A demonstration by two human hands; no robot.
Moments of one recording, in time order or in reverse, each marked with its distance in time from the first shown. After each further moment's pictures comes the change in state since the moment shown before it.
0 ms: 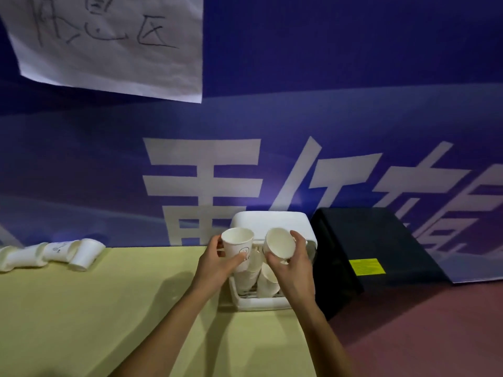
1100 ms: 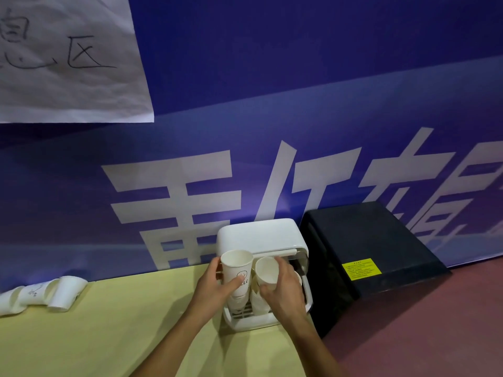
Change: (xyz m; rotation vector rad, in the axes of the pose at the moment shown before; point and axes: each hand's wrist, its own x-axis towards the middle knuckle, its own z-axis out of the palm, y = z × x) left_hand 0.022 -0.011 0.033 0.123 -0.126 -0.002; right_hand 0.027 0.070 0.017 -0.271 -0.093 0.049
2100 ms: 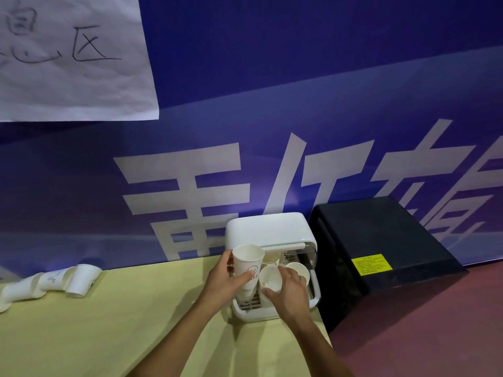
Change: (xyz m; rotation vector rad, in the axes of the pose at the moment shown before) left_hand -0.001 0.004 0.005 0.034 -0.026 -0.021; right_hand -0.002 0.028 0.024 -0.179 -0.141 0.019
